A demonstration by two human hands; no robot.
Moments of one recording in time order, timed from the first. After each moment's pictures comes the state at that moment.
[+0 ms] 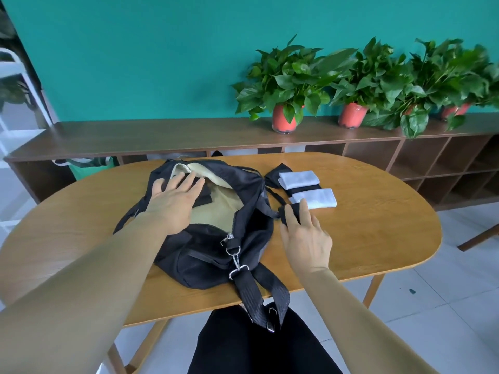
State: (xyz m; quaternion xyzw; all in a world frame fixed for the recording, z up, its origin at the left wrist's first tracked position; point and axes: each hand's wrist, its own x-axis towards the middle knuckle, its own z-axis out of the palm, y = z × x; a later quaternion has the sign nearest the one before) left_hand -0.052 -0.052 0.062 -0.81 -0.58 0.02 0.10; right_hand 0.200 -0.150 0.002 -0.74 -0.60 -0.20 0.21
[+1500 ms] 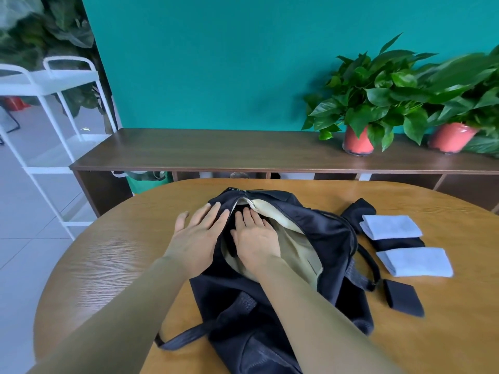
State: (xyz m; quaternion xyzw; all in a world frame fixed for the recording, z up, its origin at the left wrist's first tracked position) left_hand -0.139 0.033 0.022 -0.79 -0.60 -0.03 0.06; right_hand 0.010 0.063 -0.013 -0.59 -0.79 -0.07 0.14
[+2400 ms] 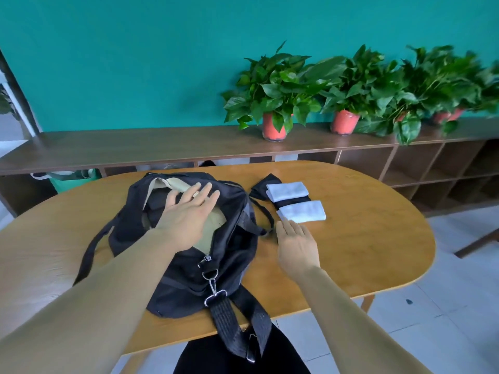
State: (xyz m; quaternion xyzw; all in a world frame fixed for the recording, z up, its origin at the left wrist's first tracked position) left_hand 0.008 -0.036 0.056 -0.84 -0.53 -0.02 0.09; right_hand 0.251 -0.101 -0.017 -0.71 -0.68 -0.13 0.09
